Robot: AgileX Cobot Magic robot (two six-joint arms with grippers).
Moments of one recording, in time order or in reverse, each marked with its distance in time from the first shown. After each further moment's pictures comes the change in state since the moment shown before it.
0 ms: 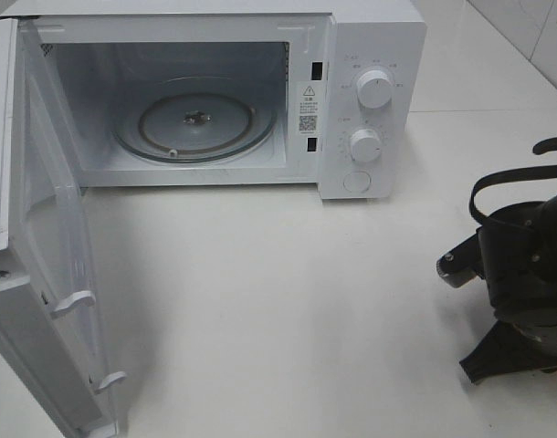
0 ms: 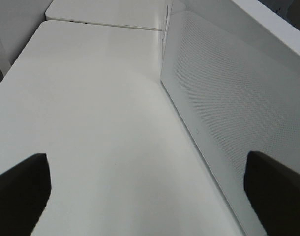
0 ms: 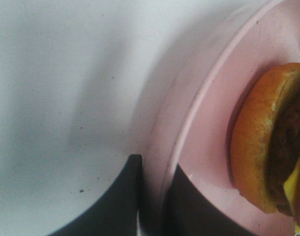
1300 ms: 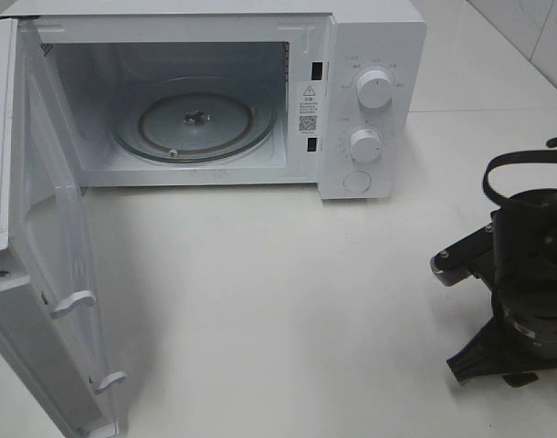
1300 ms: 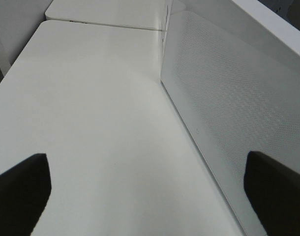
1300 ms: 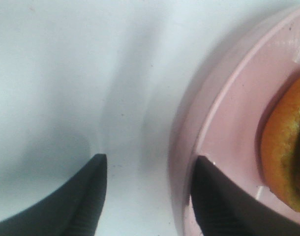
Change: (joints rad) left arm 0.000 0.000 0.000 0.000 0.000 0.000; right arm -0.011 -0.064 -0.003 0.146 -0.071 -0.121
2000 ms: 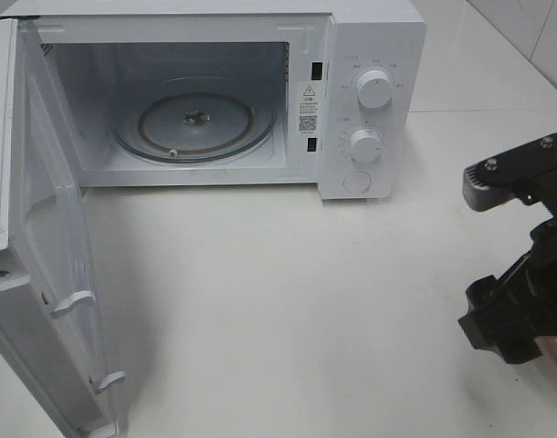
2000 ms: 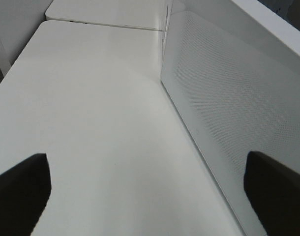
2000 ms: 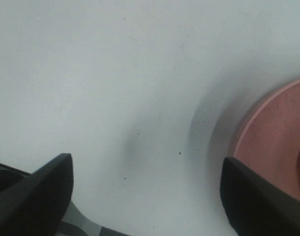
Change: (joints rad) left arm 0.000 0.000 0.000 0.000 0.000 0.000; right arm 0.000 -0.557 -0.025 0.501 0.030 -0.589
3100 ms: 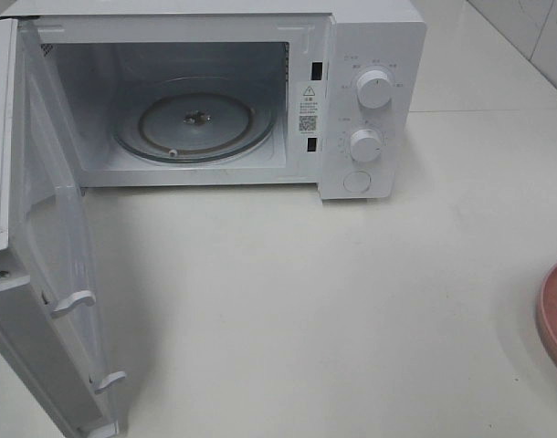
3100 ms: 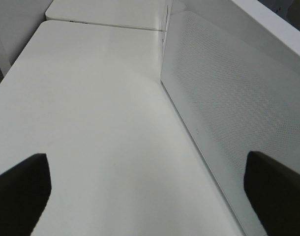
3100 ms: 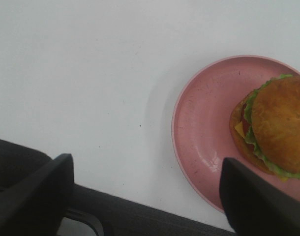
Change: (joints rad) left arm 0.000 0.000 0.000 0.000 0.000 0.000; right arm -0.187 -0.588 0.021 0.099 0.304 -0.213
